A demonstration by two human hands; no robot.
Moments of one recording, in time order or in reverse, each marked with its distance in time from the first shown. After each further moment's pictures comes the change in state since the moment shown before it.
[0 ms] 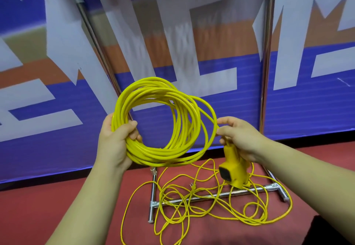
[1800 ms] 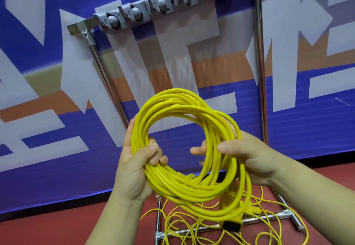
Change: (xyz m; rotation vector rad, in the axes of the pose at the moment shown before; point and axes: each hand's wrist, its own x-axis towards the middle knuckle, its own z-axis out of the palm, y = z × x) left_hand -0.031 0.020 0.052 -0.200 -0.218 -0.008; right_hand -0.071 -0.080 0.014 0.299 -0.493 -0.220
